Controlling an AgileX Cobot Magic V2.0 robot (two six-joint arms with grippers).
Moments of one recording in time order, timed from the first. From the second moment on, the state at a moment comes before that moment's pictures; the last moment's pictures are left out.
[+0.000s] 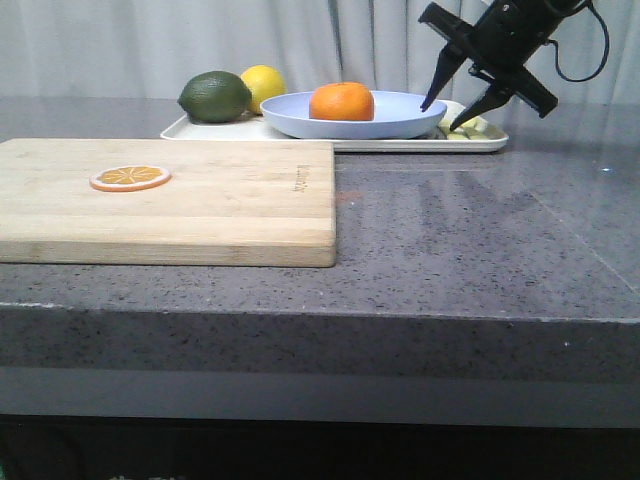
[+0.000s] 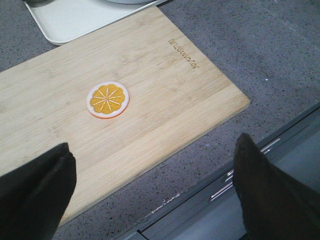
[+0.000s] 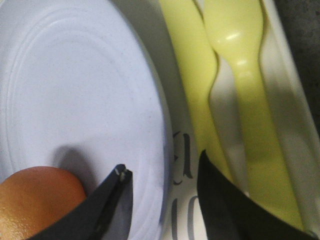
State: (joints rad) left arm -0.57 0.81 -0.92 0.00 0.83 0.08; right arm 0.04 2.32 -2.27 0.49 1.01 0.40
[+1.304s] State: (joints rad) left arm -0.57 0.81 -0.92 0.00 0.82 0.08; right arm 0.04 1.61 -1.85 0.24 1.24 0.05
